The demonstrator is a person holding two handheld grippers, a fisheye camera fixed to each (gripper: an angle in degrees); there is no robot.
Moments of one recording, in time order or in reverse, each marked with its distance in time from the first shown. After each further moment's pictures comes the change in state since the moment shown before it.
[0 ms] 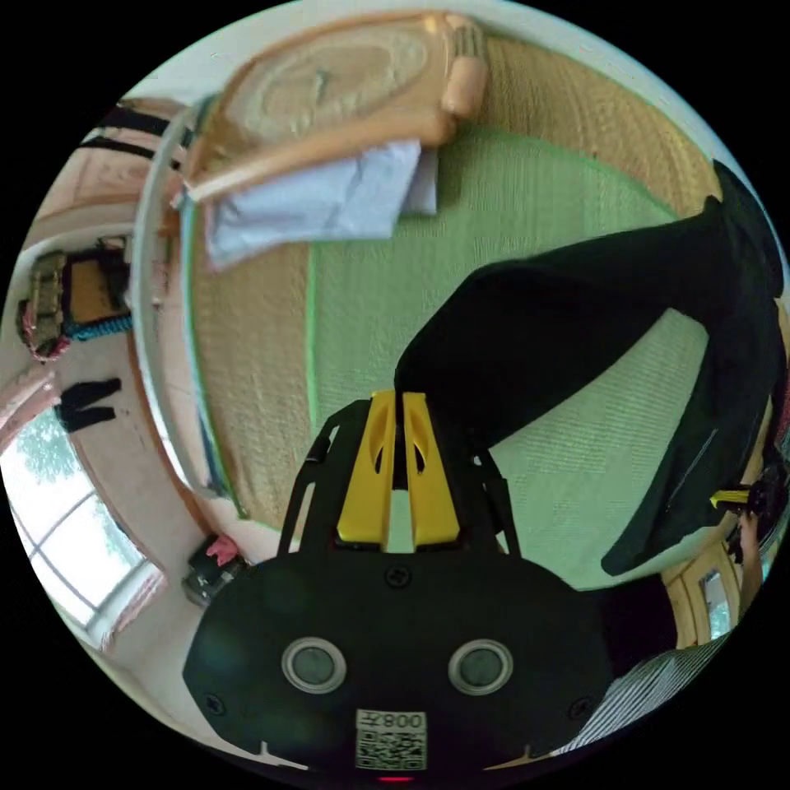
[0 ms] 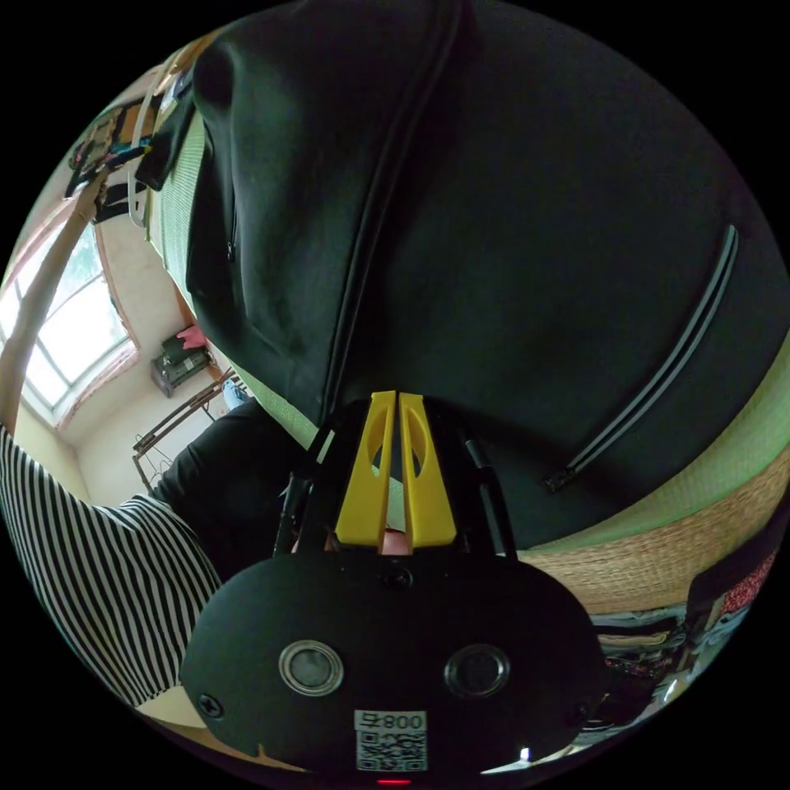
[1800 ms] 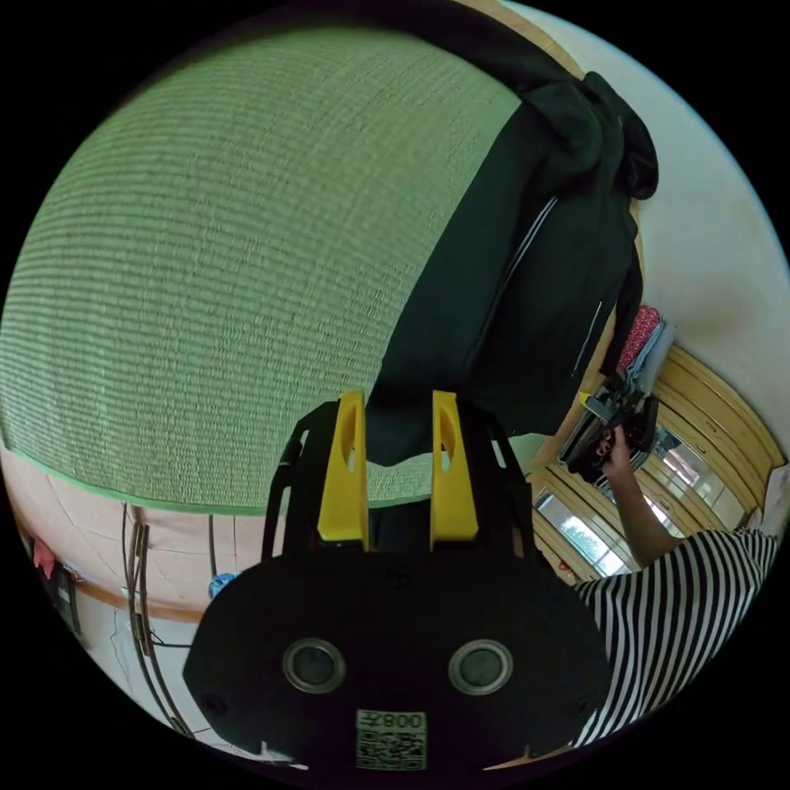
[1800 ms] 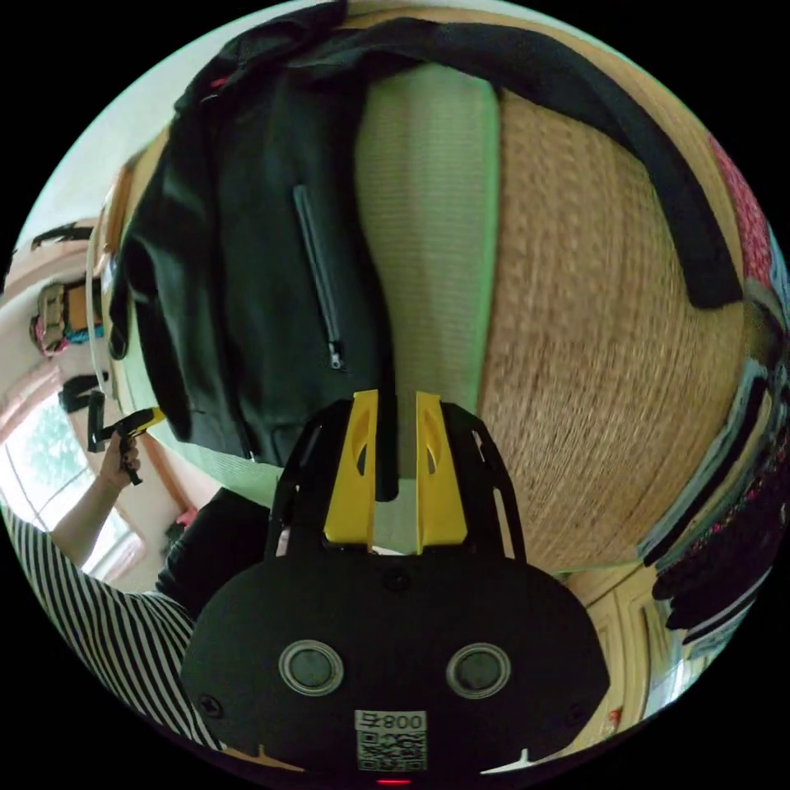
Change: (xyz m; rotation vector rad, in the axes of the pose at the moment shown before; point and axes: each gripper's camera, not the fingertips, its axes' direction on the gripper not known) left arm 0.107 0.095 0.227 -0.184 0.829 -0.022; right arm 0.050 0.244 0.044 0.479 0.005 0.512
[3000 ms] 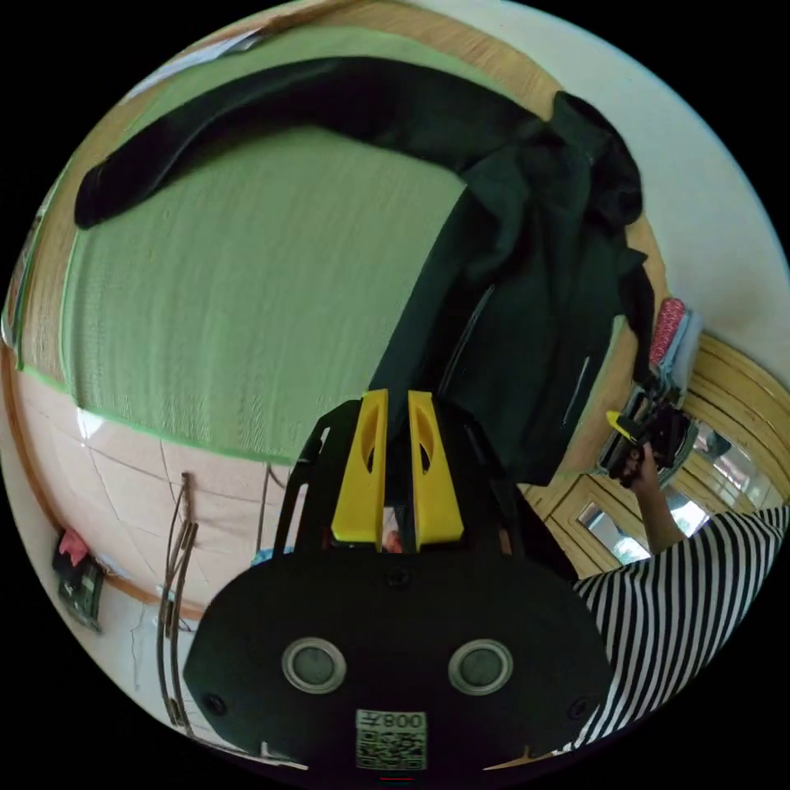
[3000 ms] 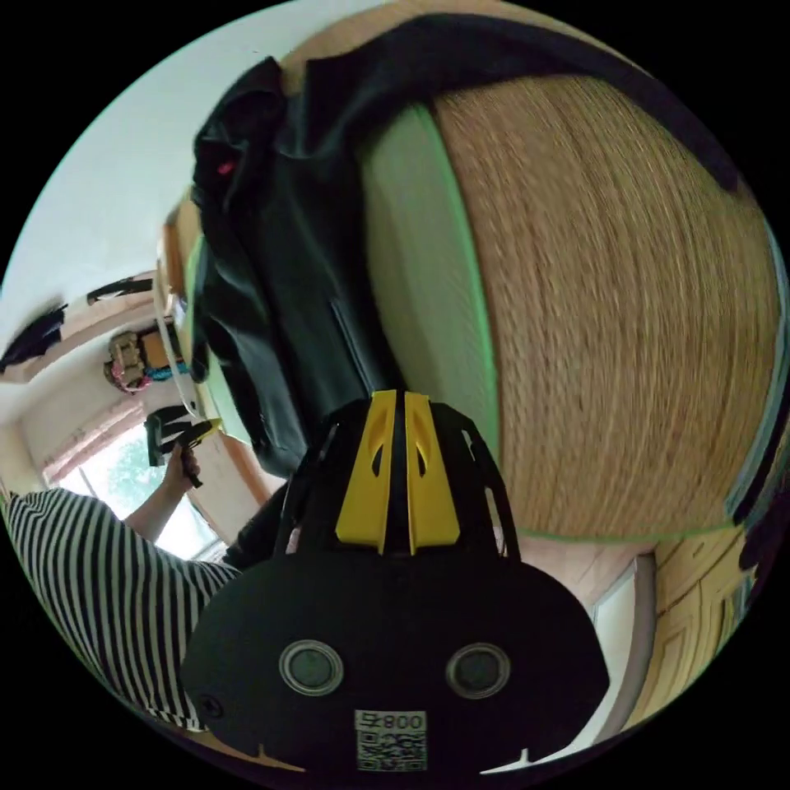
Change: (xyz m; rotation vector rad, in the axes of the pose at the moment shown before) left arm 0.157 -0.009 -0.014 0.128 -0.194 0.042; right arm 0.050 0.090 -0.072 0.064 -0.342 0.062
